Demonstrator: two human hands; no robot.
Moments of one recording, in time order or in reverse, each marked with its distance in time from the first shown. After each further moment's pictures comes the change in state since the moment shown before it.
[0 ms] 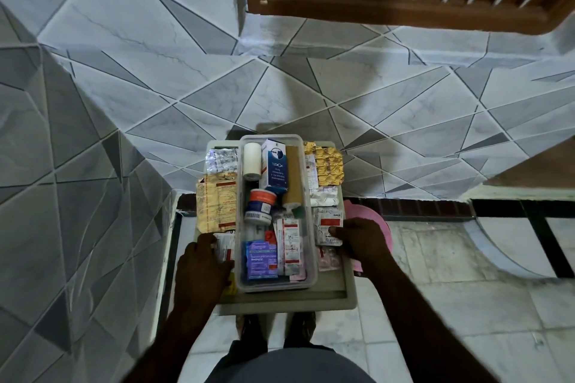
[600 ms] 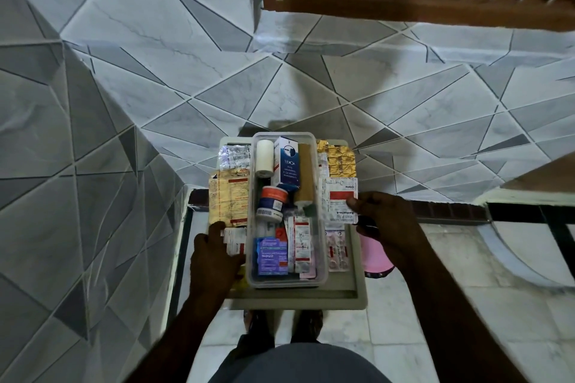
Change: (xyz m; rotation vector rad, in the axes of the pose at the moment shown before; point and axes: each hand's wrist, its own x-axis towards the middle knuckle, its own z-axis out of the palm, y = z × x) left_hand 0.001 0.012 -0.005 -0.180 -0.029 -0.080; right_hand -0.045 -0.063 -0.026 0.195 -0.202 -0.165
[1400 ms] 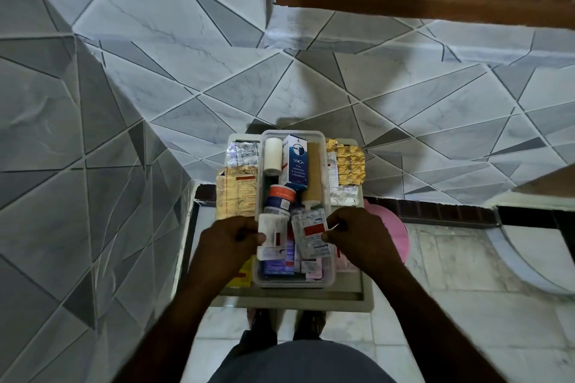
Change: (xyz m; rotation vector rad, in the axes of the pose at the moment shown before) left_hand -0.019 0.056 -0.050 -0.200 -0.204 0.052; right_hand -0.009 0.012 0.046 -0.899 -0.066 -0.226
